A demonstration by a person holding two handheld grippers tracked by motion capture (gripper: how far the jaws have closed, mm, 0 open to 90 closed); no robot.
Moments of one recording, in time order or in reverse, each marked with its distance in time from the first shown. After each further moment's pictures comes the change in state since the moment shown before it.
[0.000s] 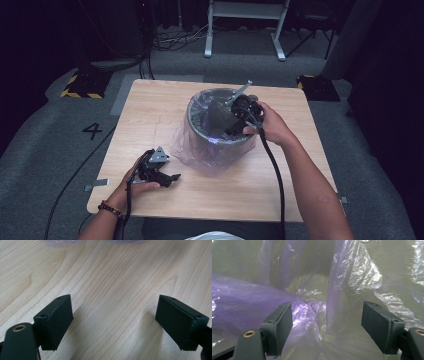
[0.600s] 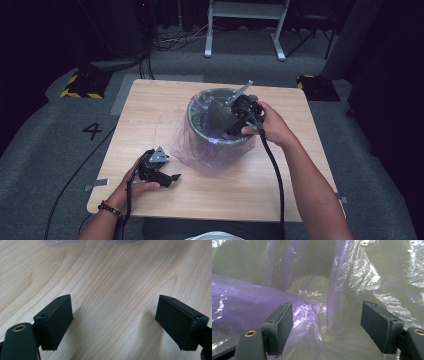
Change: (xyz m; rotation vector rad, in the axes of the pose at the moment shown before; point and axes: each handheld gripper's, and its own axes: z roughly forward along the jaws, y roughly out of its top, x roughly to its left) left arm 0.000 0.000 0.000 0.000 0.000 0.000; right arm 0.003 0.000 -0.004 -0.014 -0.013 -0.003
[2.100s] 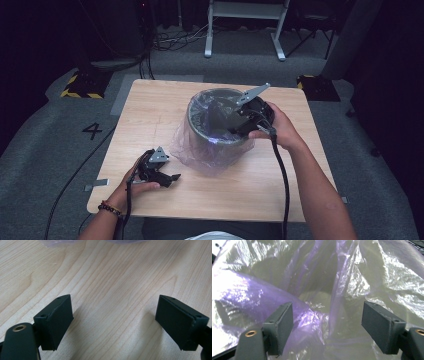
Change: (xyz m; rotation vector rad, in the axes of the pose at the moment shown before) left arm 0.000 0.000 0.000 0.000 0.000 0.000; right arm 0.004 -0.020 -0.027 -0.184 0.010 -0.036
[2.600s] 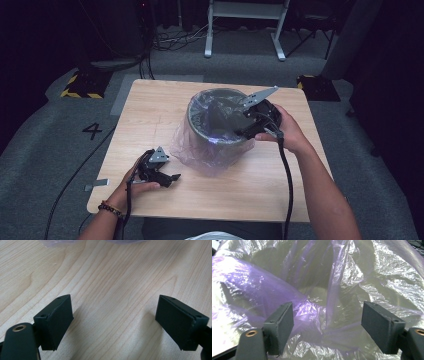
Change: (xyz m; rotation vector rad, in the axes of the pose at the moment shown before) left arm 0.000 0.000 0.000 0.000 0.000 0.000; right arm 0.000 -0.014 -0.013 -0.008 -0.011 0.006
